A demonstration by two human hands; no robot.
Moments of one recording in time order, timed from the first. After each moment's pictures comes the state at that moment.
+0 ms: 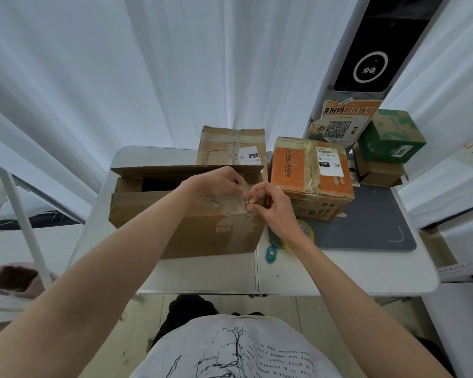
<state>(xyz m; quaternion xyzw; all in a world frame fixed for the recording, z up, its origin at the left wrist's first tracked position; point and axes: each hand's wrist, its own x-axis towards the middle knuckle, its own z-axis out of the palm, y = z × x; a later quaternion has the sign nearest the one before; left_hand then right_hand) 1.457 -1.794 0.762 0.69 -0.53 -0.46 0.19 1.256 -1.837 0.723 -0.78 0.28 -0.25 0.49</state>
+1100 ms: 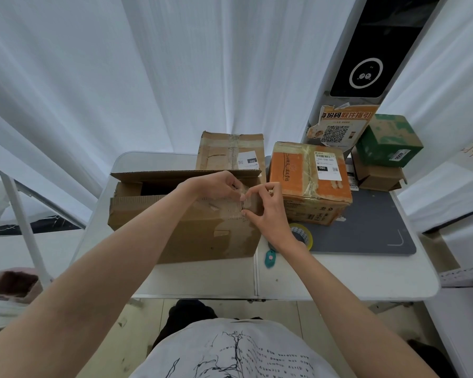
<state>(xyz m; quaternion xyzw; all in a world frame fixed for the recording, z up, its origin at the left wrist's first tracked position) 1.456 -1.796 0.766 0.70 -0.55 -0.44 0.14 1.262 -1.832 0.715 -0.82 0.33 -0.25 0.40</state>
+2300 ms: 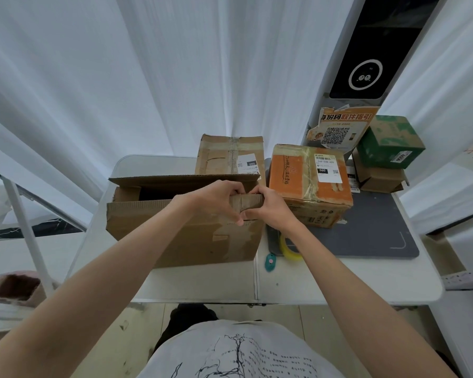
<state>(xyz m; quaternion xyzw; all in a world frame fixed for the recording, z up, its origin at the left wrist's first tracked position) 1.440 -1.779 0.770 0.71 -0.58 -0.39 0.13 1.273 -1.872 0.727 -0.80 0.34 -0.10 0.49</state>
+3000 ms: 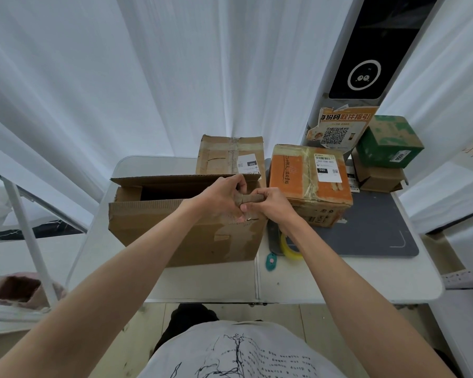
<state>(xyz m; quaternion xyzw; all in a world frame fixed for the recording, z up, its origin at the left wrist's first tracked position) 1.435 -1.781 0.759 0.71 -0.57 -0.34 0.23 1.271 -1.866 0.744 -0.70 0.36 -0.11 0.61</state>
